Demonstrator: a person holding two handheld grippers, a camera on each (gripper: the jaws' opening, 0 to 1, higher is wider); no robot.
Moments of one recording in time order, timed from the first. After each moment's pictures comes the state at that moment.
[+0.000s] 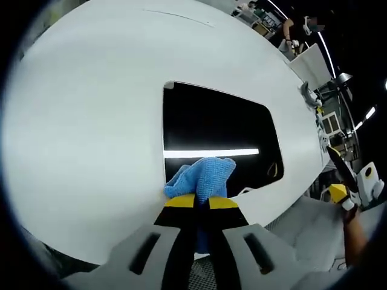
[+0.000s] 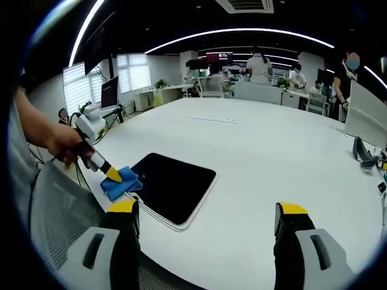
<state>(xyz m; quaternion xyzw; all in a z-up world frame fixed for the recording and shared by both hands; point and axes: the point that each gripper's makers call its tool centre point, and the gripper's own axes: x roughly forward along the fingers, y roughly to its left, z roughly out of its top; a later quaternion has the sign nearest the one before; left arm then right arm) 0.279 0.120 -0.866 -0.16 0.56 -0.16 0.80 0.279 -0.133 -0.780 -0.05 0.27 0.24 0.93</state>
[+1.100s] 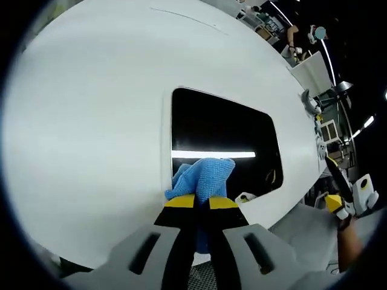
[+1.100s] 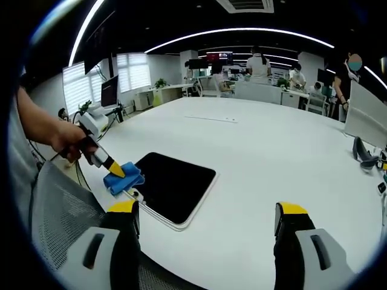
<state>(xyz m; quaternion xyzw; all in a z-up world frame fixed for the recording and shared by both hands) 0.296 0.122 -0.866 -0.18 0.56 -0.15 0.79 0.279 -0.133 -0.781 -0.05 0.27 0.24 0.93</state>
